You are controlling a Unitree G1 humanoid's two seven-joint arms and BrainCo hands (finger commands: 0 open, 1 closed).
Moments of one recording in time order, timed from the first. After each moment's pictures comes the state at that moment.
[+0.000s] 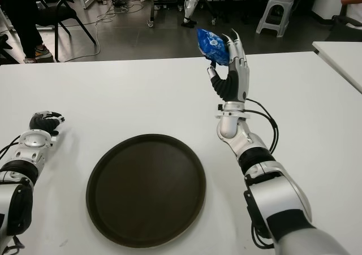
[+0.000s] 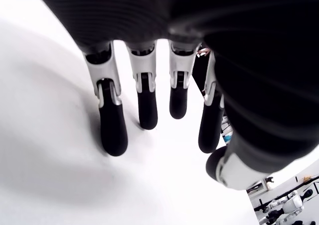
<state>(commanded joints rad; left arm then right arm) -0.74 0.35 0.11 1.33 0.14 -0.03 0.21 -0.82 -0.17 0.20 1.11 -0.47 -0.71 -0.85</state>
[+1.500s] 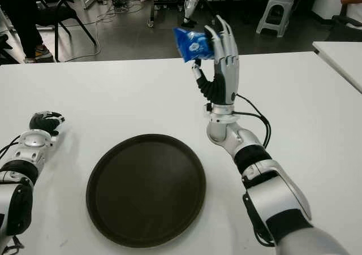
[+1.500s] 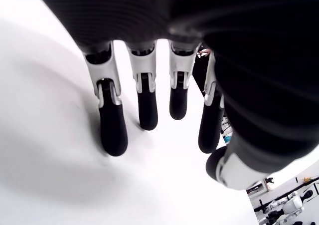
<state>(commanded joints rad) -0.75 0.35 0.10 1.34 0.16 -0.02 0.21 -0.79 -0.19 0.36 1.01 -0.75 -0.76 -1.18</state>
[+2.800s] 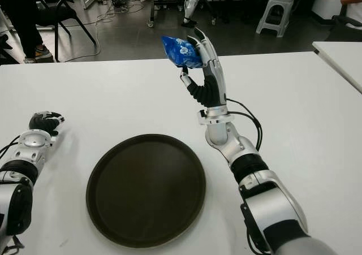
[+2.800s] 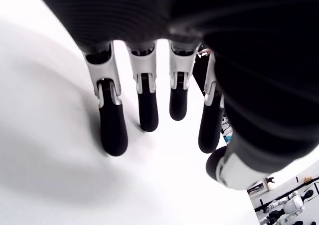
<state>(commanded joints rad) -0.75 0.35 0.11 1.34 0.15 -0.02 0.21 -0.70 -0.13 0.25 0.89 -0.48 -0.84 -0.64</state>
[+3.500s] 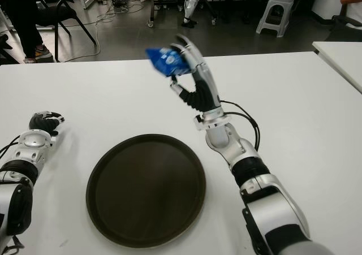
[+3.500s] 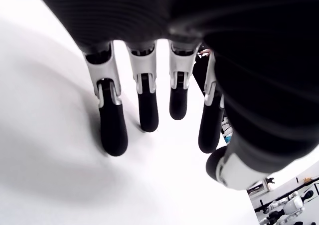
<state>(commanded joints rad) -0.75 0.35 0.11 1.34 0.15 -0.02 0.22 -0.65 -0.16 0.28 0.81 -0.48 -0.92 -0.44</state>
